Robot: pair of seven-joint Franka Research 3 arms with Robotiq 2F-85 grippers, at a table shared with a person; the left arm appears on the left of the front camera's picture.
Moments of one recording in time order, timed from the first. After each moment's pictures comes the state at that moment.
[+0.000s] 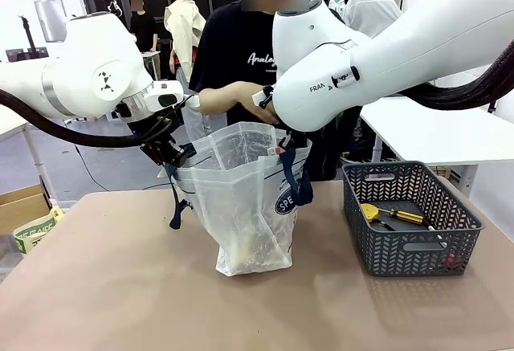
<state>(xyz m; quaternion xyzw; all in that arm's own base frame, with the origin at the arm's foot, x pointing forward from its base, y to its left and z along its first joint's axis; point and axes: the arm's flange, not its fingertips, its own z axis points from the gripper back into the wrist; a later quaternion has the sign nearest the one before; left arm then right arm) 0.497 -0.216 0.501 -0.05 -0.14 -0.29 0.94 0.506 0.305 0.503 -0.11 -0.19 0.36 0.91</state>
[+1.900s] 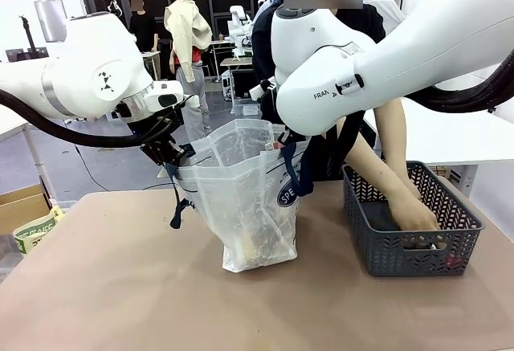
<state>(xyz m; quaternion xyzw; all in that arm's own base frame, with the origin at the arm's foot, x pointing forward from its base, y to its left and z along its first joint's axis) 0.497 -0.216 0.500 -0.05 -0.14 -0.29 0.94 0.509 0.308 0.510 -0.12 -0.23 0.37 0.89</state>
